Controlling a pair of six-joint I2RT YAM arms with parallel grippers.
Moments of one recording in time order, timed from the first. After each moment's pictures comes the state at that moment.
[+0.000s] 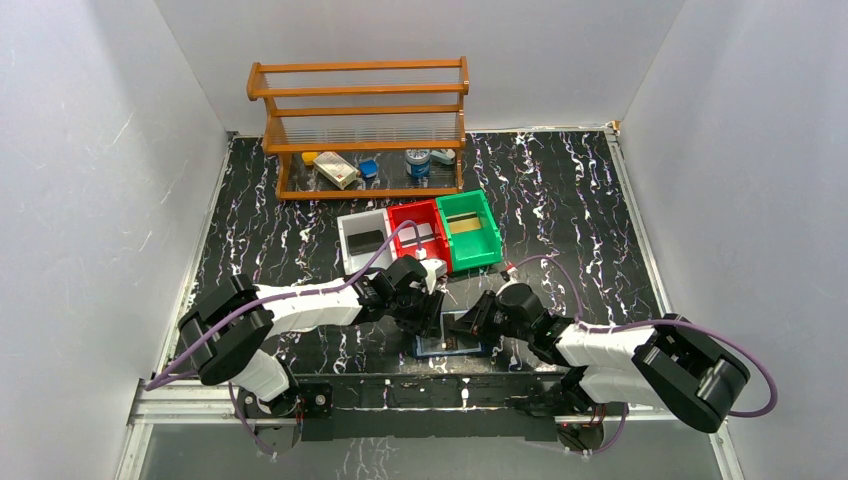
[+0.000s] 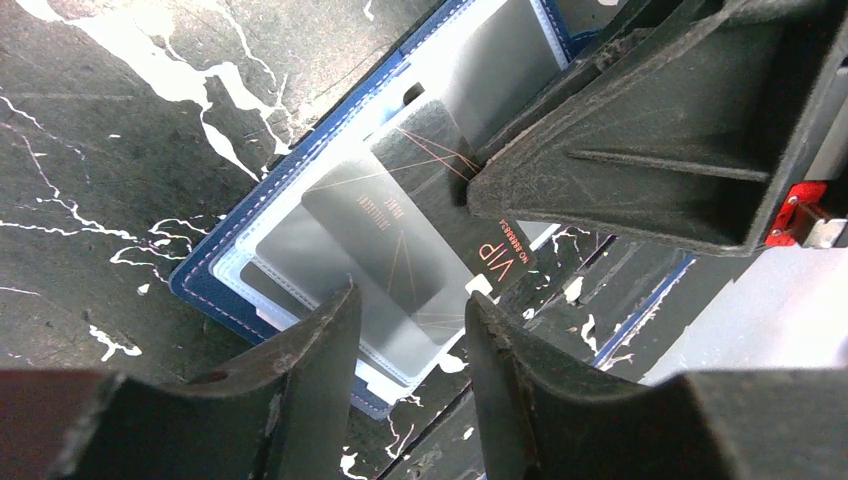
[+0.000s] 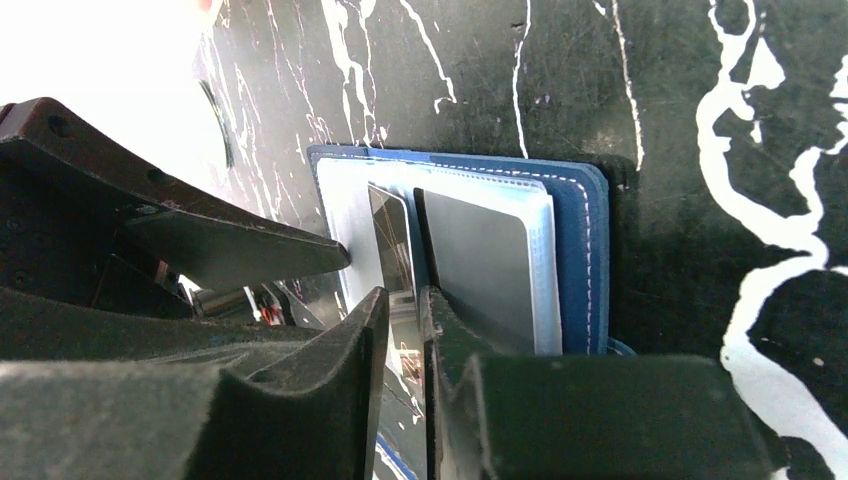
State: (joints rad) left arm -0.98 1.52 0.75 -0.17 0.23 -0.53; right arm 0.83 1.17 0.15 0.39 -0.17 1.24
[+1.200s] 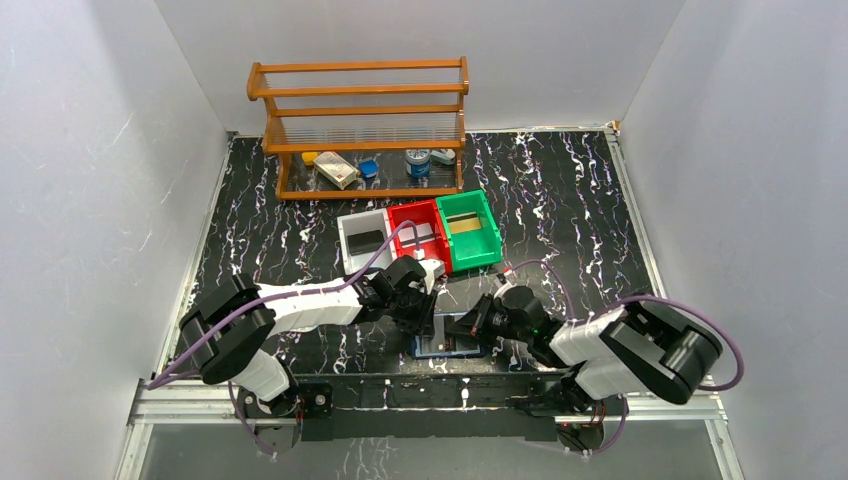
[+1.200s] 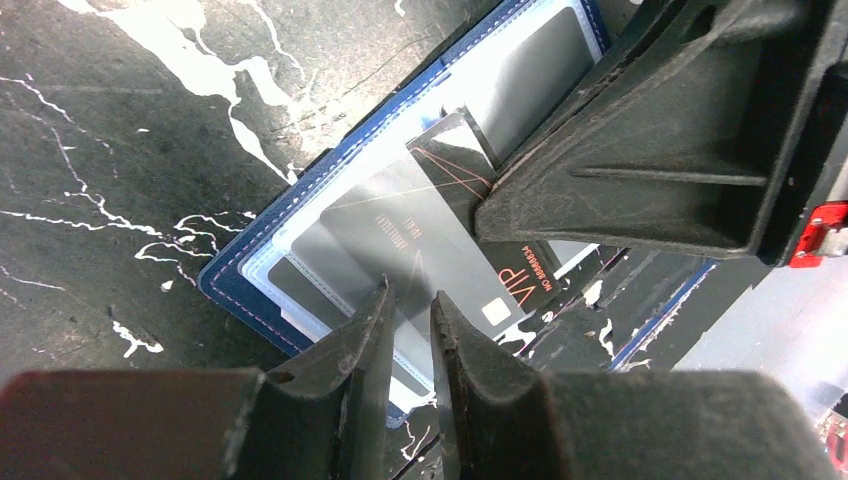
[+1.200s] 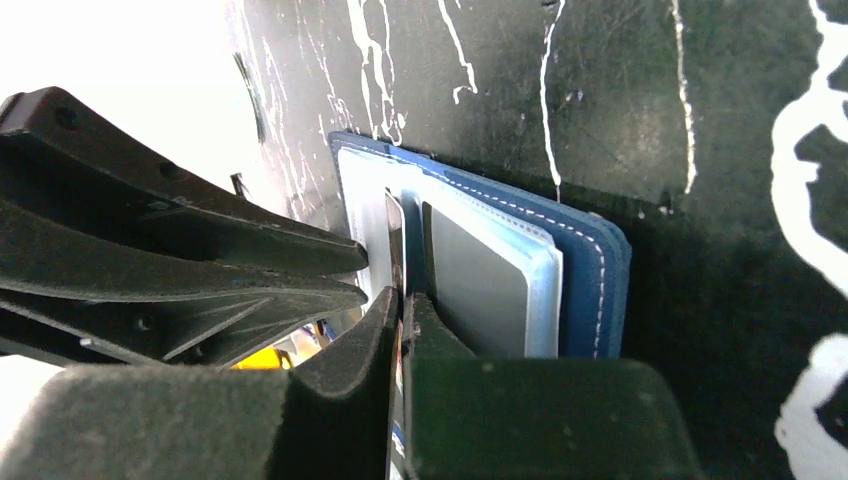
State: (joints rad) left arm -0.97 1.52 0.74 -0.17 0.22 -0.52; right arm 0.82 1.37 0.10 0.74 -0.28 1.28
